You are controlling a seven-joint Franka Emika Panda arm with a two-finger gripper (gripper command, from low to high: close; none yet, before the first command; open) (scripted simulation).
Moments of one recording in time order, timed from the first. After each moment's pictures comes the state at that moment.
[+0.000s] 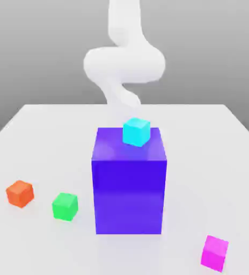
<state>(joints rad) 0.05 -0.71 -0.01 -2.31 0.01 2.33 0.73</state>
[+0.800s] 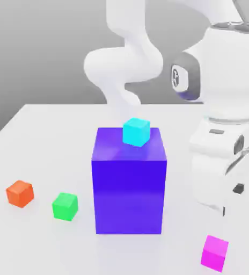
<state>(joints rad) 0.34 0.17 0.03 -2.39 0.04 2.65 0.16</state>
